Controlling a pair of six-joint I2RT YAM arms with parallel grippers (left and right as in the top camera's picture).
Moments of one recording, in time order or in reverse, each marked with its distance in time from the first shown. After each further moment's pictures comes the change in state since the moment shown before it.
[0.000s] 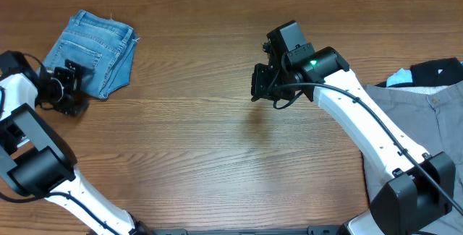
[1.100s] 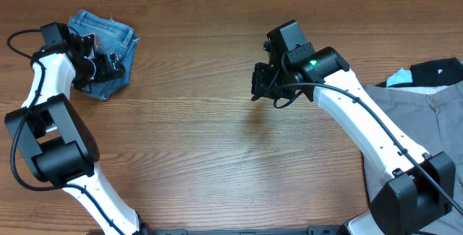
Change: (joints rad) left arm -0.263 -0.008 0.023 0.104 -0.295 0.658; right arm 0.000 0.000 0.000 0.015 0.026 0.000
